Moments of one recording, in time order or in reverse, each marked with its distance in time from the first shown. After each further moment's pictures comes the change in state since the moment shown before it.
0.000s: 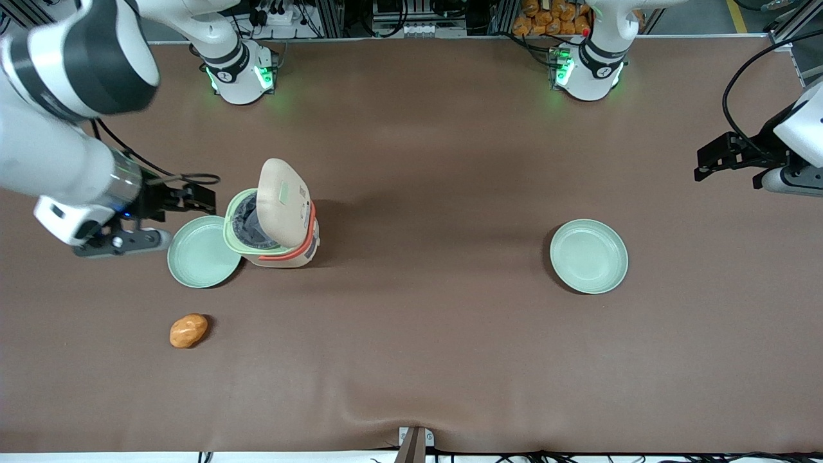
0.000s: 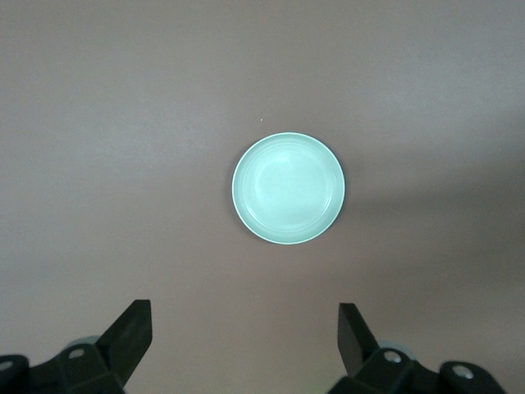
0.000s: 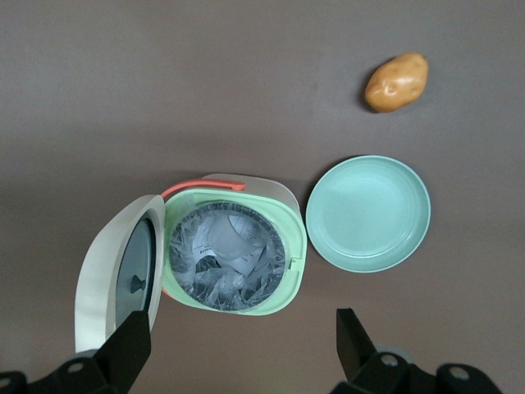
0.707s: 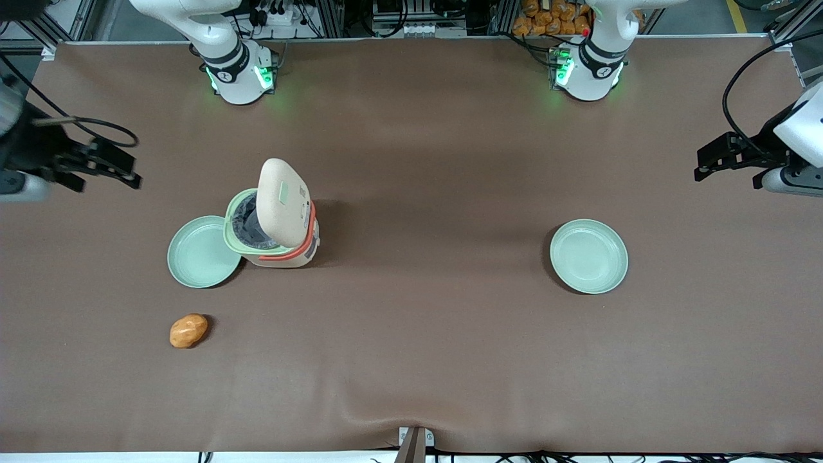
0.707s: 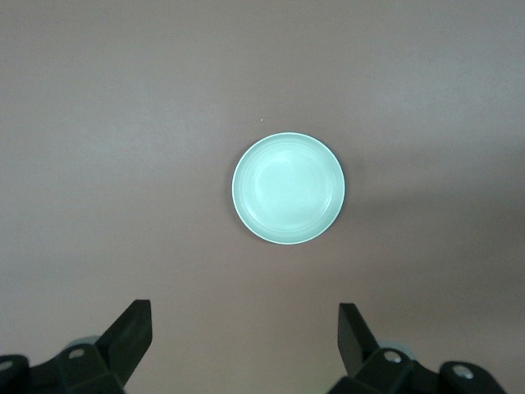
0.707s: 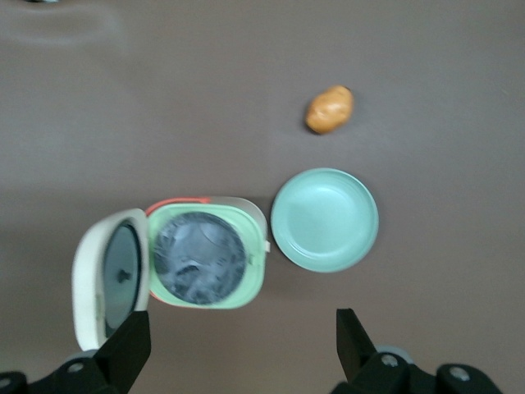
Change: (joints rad) arm -0.123 -0.149 -0.007 0.003 -0.014 -0.053 -0.002
